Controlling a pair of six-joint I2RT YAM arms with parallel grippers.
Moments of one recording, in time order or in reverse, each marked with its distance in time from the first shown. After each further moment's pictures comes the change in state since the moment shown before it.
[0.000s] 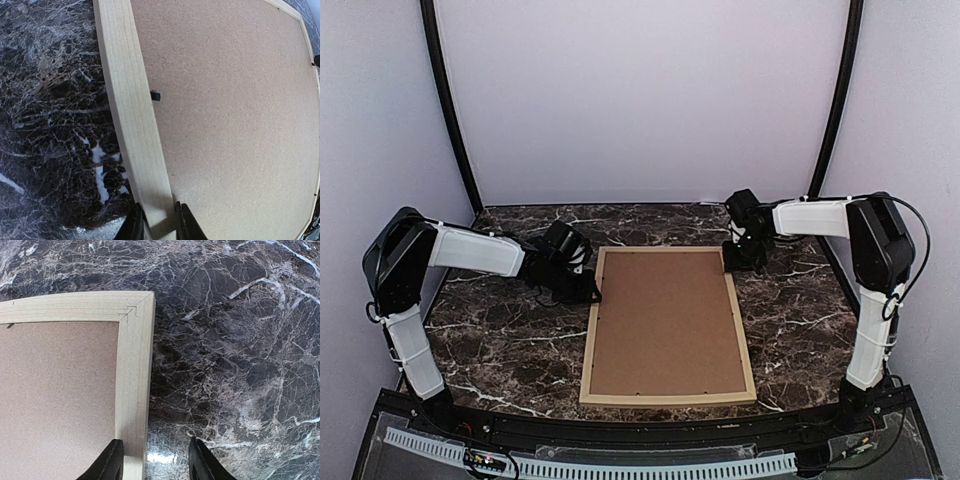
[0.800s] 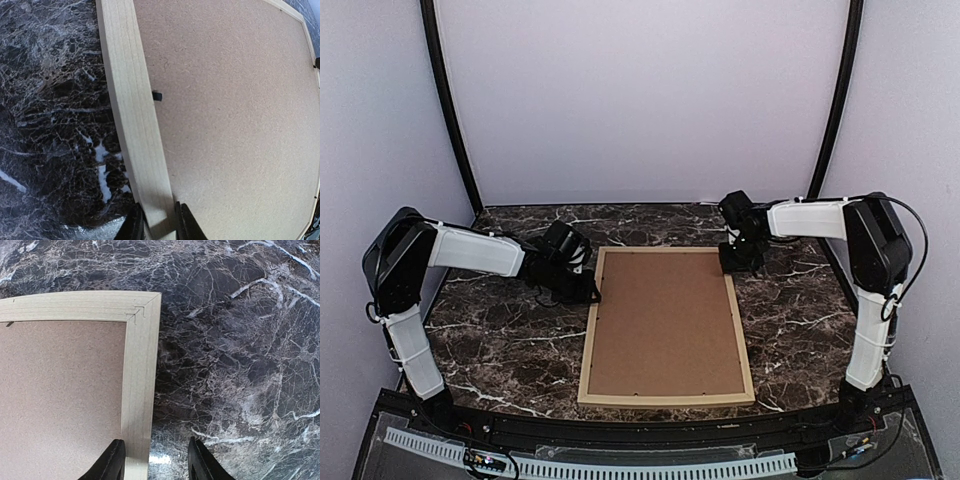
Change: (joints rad) left arm -0.003 0.000 0.000 -0.003 -0.006 -0.004; right arm 0.040 0.009 0.011 -0.013 0.055 0.024
